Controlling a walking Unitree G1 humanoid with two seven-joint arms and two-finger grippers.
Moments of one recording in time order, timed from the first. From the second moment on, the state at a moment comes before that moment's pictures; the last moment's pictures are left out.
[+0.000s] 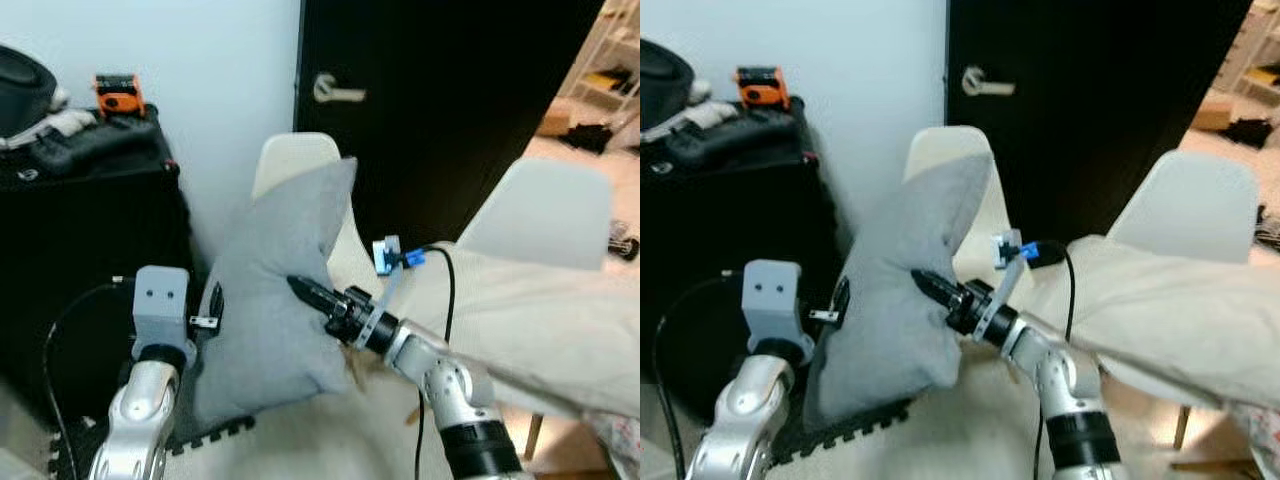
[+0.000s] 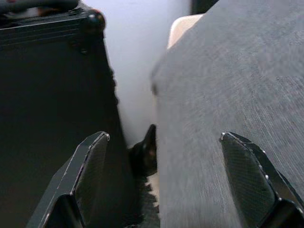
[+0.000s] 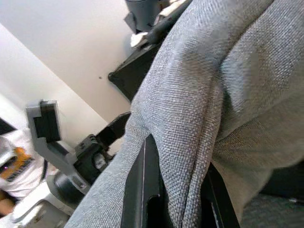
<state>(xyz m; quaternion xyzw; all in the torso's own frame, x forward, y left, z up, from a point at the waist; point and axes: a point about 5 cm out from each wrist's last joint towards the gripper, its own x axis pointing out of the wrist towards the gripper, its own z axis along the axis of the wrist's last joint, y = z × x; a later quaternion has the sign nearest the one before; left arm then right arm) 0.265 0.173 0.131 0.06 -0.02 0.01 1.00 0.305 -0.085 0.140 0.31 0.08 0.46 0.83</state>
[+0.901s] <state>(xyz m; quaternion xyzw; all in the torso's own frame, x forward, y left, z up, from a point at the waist) 0.266 0.174 0.135 0.05 -0.03 0.02 1.00 0.307 -0.083 0.140 0.32 0.08 0.45 0.83</state>
